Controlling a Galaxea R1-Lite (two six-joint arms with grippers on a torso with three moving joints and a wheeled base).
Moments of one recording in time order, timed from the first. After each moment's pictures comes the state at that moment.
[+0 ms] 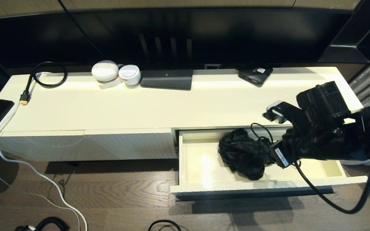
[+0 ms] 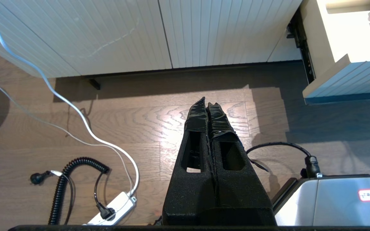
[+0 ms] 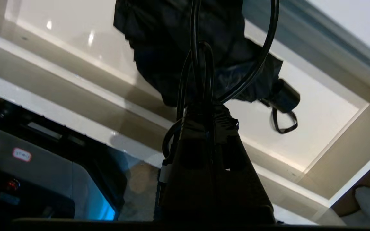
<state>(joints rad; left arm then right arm) 0.00 0.00 -0.03 0.08 -0.02 0.04 0.45 1.65 -1.09 0.16 -0.21 -0.17</state>
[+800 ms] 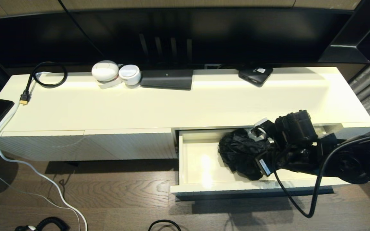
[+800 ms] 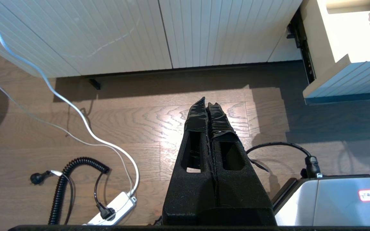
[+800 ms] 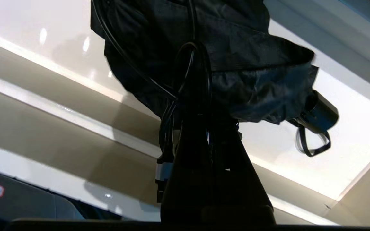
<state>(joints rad) 0.00 0.00 -0.03 0.08 -0.02 0.04 0.42 1.83 -0.95 -0.19 -0.21 -0.18</state>
